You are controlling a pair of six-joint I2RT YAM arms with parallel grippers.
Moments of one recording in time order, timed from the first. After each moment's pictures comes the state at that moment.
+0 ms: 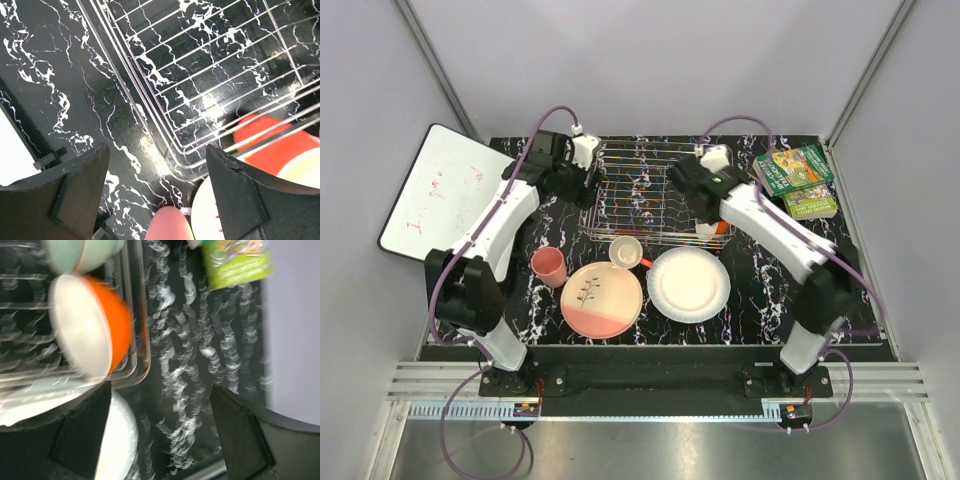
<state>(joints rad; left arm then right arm) -0.26 1.66 1.49 -0.66 0.18 0.24 0.65 1.80 1.67 -1.11 0.84 0.46</state>
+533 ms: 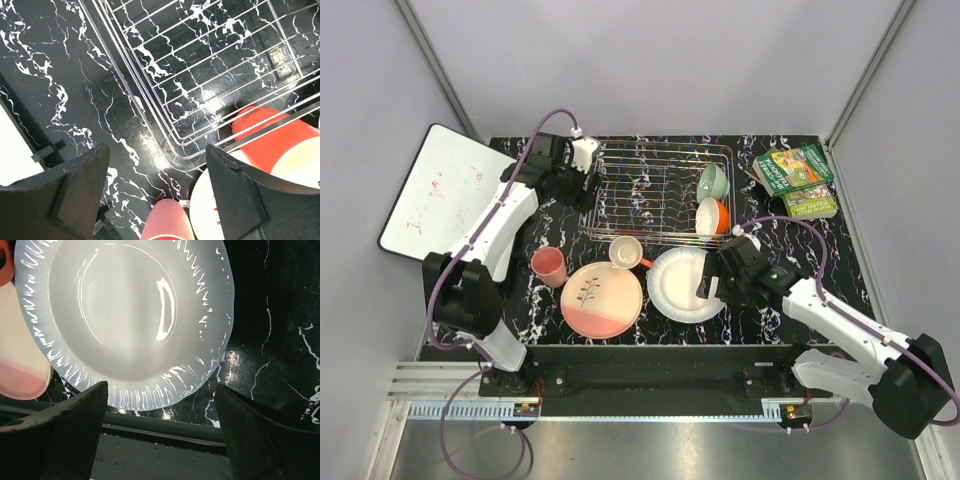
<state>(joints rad) -0.26 1.62 1.46 -0.68 0.18 0.25 0.66 1.06 0.73 -0.68 0.10 0.78</state>
